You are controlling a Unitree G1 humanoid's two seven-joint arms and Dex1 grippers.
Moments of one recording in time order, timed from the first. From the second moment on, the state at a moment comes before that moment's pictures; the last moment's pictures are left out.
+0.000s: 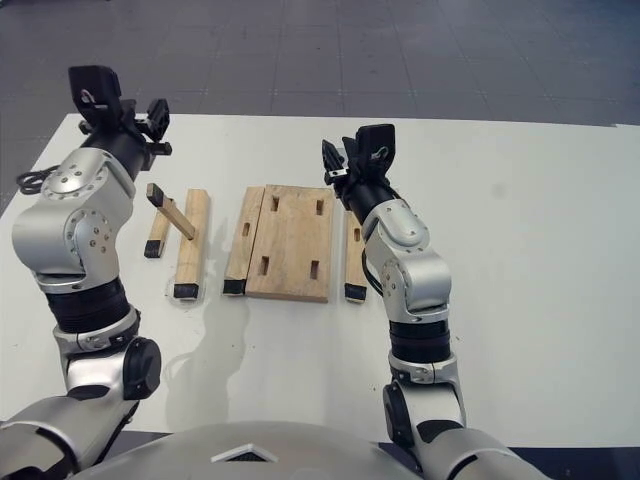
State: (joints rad) left arm -0.57 0.17 0.21 -0.28 -0.17 0.99 0.01; right arm -0.39 -0.07 0.02 -0.19 0.28 0.57 0.12
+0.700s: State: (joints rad) left arm -0.40 0.05 0.42 -0.19 -0.33 0.81 0.00; right arm -0.39 -0.05 -0.01 -0.20 0.28 0.57 0.11
